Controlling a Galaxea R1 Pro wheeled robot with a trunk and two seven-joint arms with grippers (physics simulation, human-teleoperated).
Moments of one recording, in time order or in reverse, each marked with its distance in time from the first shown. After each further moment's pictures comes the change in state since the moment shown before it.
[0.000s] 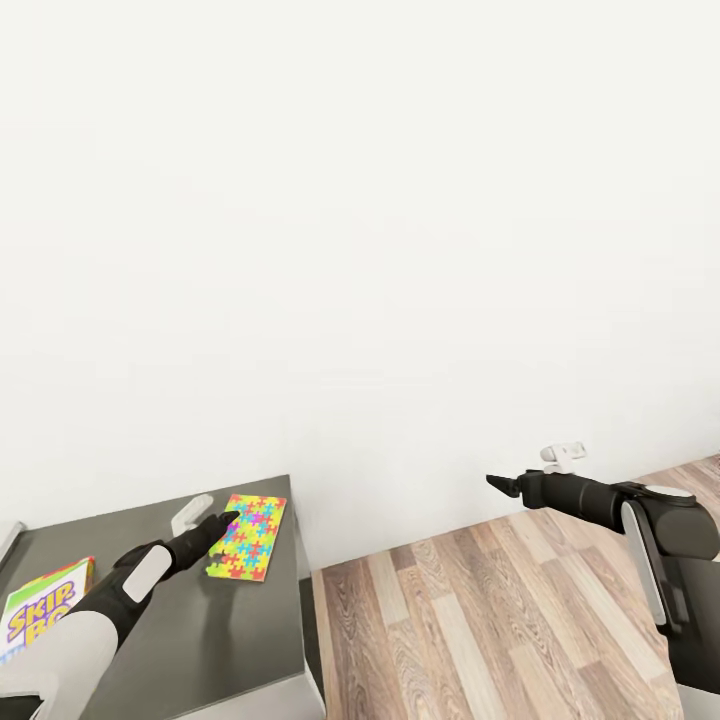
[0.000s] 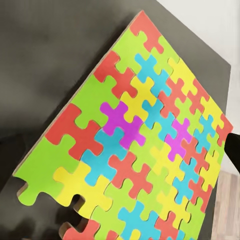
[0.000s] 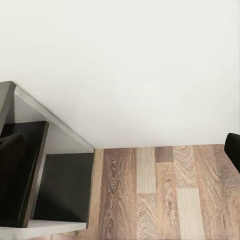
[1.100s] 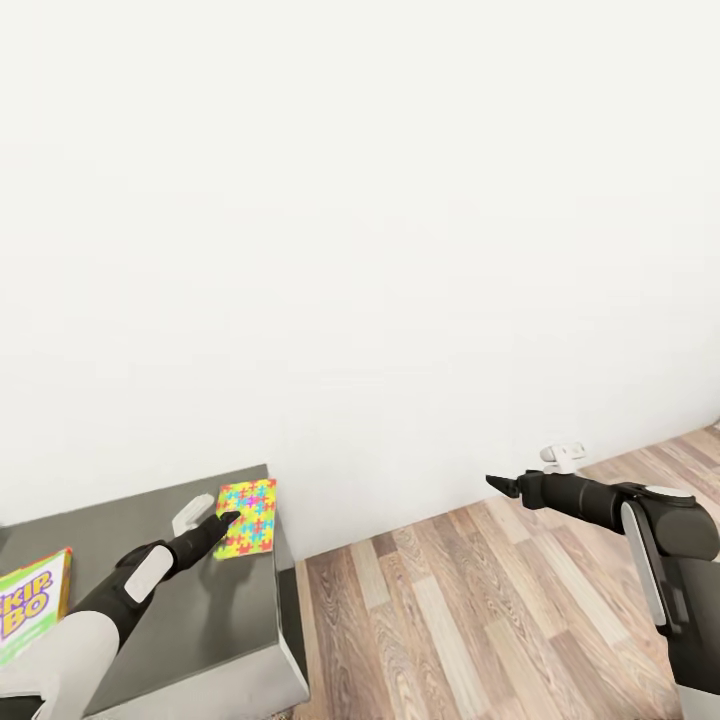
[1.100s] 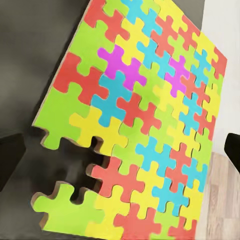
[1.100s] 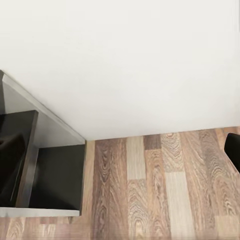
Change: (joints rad) left arm 0.000 -0.003 -0.003 0.000 -0.001 -0.008 0.002; right arm 0.001 0.001 0.000 0.000 0.000 0.000 0.000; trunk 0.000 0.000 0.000
